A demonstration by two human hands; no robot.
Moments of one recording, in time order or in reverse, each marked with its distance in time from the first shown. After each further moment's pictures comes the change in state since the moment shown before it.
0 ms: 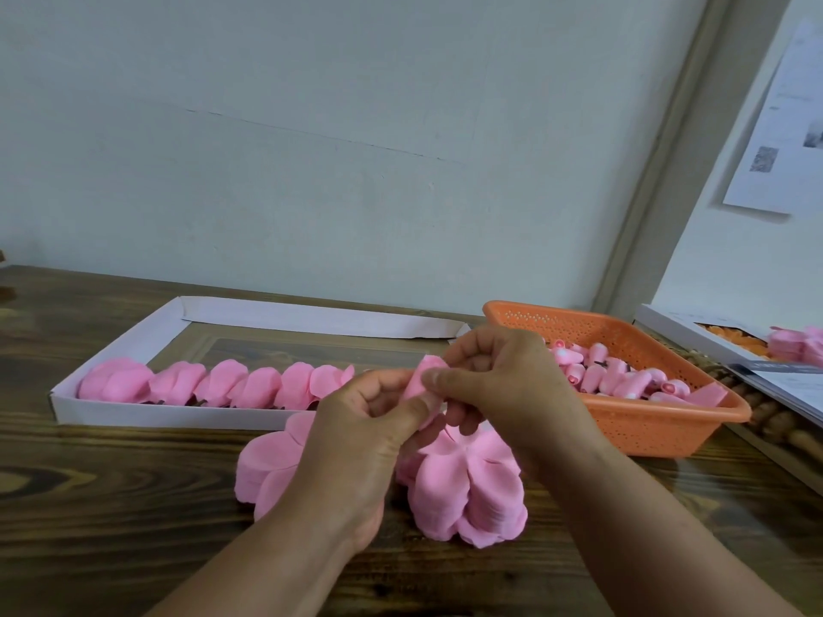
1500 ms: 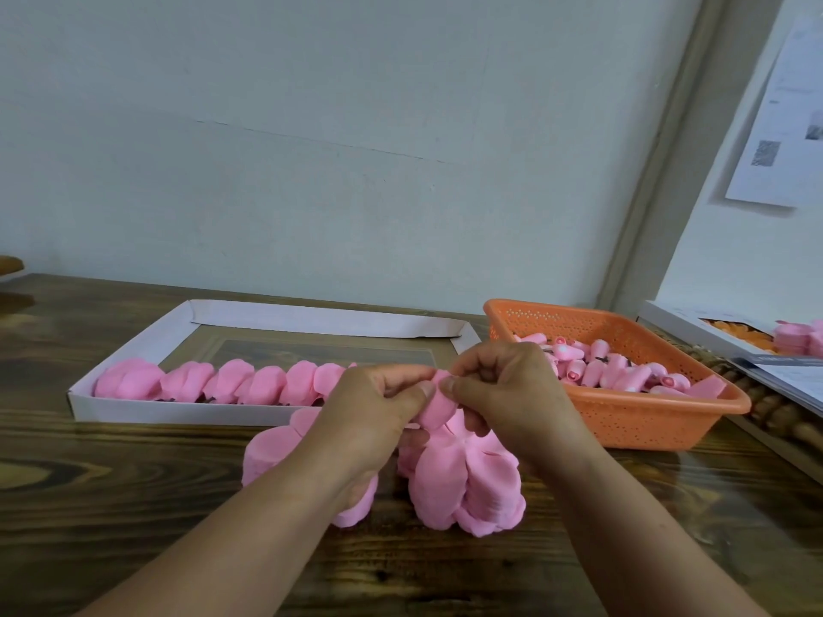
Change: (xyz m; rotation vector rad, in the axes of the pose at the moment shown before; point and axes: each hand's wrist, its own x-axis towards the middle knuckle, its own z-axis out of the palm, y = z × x) left_hand 0.016 0.005 -0.001 0.376 -0.053 -0.095; right_hand 0.002 0.024 -0.008 -0.057 0.006 -0.063
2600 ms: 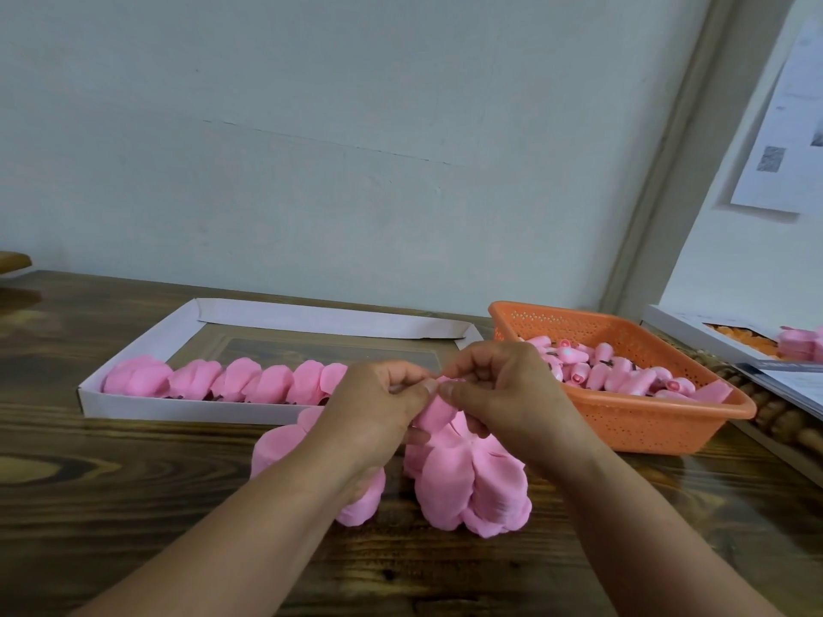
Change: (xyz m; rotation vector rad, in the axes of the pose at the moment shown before) left_hand -0.002 0.008 -0.002 0.090 0.040 0.005; right_hand 0.002 -0.002 0.003 -0.046 -0.082 -0.054
